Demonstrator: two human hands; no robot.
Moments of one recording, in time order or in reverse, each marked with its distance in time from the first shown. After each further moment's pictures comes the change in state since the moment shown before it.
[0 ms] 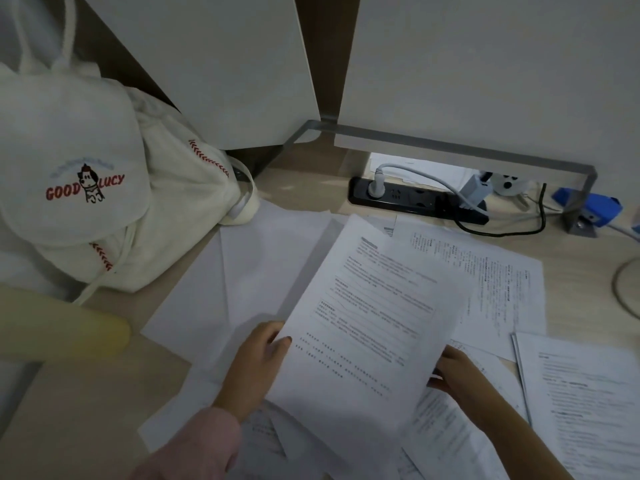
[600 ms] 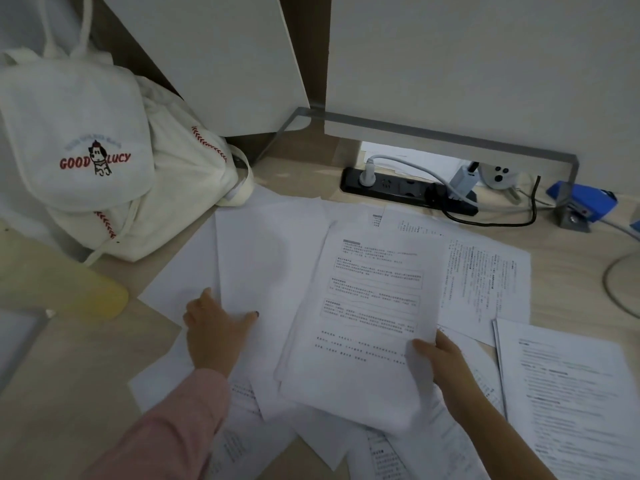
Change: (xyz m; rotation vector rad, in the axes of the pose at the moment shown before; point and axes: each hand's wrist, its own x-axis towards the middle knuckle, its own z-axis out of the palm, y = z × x) left_hand 0.001 -0.009 0.006 0.443 0.516 -0.313; right_hand -0.006 0.030 -0.020 0.069 0.102 -0.068
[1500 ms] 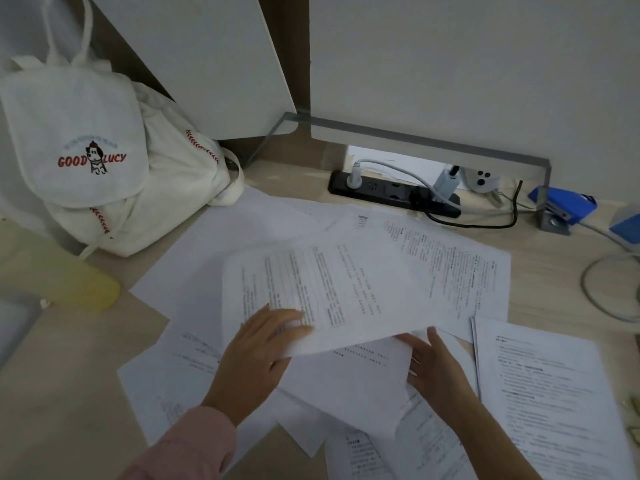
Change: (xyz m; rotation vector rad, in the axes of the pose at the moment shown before) left_hand -0.076 0.011 0.004 -0.001 0.000 1.172; right_hand 0.000 0.013 -0.029 0.413 -0.215 0.149
